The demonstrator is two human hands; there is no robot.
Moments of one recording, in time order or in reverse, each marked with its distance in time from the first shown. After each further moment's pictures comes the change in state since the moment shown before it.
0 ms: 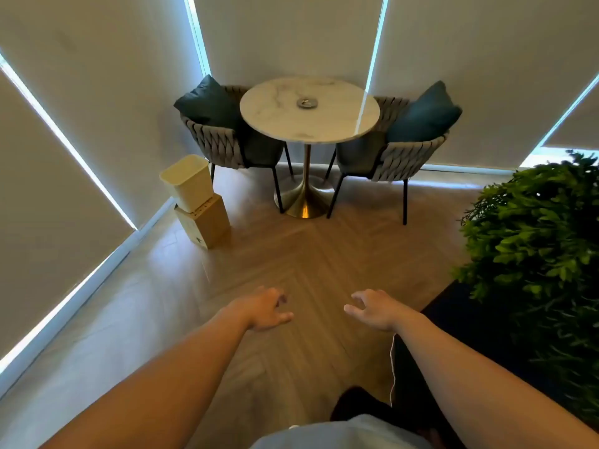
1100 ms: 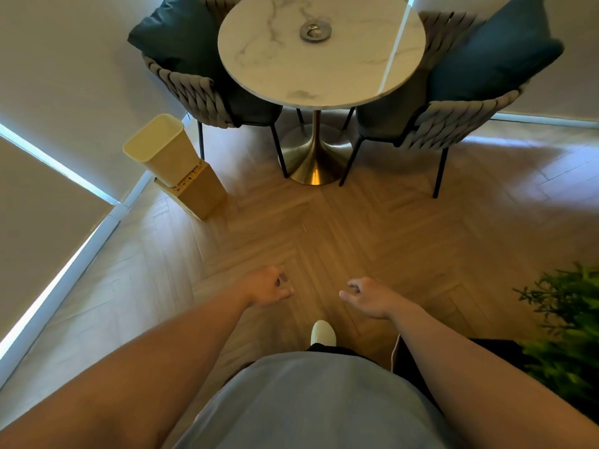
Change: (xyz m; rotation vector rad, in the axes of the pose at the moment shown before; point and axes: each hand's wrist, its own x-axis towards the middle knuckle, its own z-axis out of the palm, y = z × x) left_hand 0.278 0.004 -0.102 -0.143 -0.155 -0.164; right_hand 0.253 0.063 -0.136 0.163 -0.206 0.058
